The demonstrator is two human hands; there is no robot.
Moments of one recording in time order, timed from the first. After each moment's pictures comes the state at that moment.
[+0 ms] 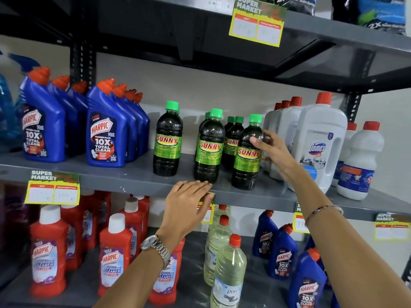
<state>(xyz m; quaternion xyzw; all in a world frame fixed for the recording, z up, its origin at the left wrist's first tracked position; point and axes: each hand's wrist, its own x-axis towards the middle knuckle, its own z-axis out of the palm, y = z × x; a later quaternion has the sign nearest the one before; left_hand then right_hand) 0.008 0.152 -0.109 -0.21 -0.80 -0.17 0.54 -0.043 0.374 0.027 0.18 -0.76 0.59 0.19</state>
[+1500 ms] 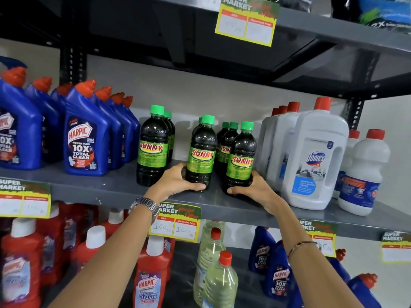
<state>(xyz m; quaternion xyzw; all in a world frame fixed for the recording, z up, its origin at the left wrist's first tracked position) -0.072 0.140 -0.040 -0.11 -0.84 -0.51 0.13 -0.082 0.382 -0.032 0.17 -0.84 0.50 0.11</state>
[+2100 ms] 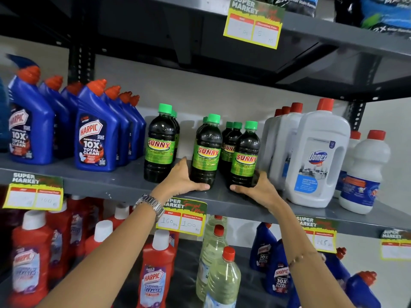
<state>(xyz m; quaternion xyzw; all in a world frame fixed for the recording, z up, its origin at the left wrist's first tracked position) -0.054 0.142 -0.040 -0.11 -0.87 -0.44 0.18 -0.057 0.374 -0.036 0.06 -0.89 0.42 0.16</state>
